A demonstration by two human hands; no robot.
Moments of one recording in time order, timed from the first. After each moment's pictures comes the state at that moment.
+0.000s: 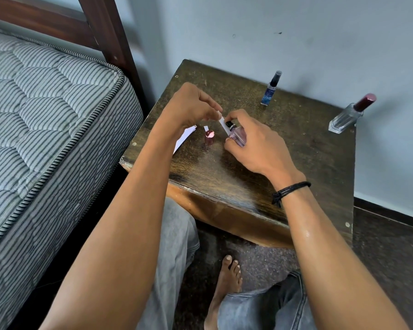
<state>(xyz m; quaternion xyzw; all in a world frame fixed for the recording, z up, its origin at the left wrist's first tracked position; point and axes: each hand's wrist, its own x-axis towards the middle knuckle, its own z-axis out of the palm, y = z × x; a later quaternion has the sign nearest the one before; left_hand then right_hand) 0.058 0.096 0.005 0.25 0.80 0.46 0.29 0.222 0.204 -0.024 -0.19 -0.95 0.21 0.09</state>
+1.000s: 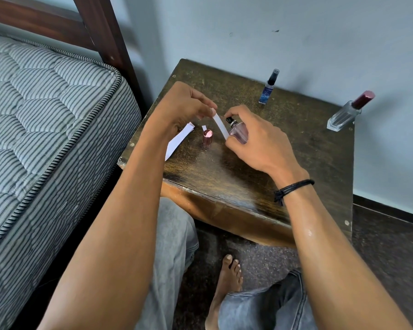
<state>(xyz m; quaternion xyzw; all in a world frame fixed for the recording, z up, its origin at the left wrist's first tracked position) 0.061 0.088 0.021 0.23 0.79 0.47 0.31 0.224 0.208 -0.014 -0.19 -0.96 0.20 0.09</state>
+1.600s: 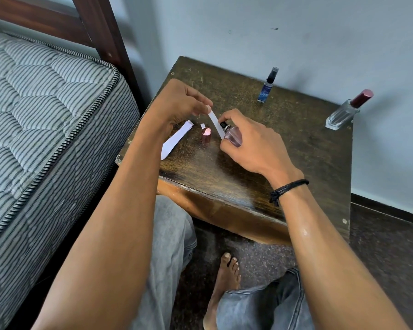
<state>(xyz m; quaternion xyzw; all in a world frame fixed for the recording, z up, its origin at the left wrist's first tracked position) 0.055 0.084 0.016 0.24 0.80 0.46 0.30 0.224 0.200 -0.016 -0.18 -0.96 0.18 0.07</state>
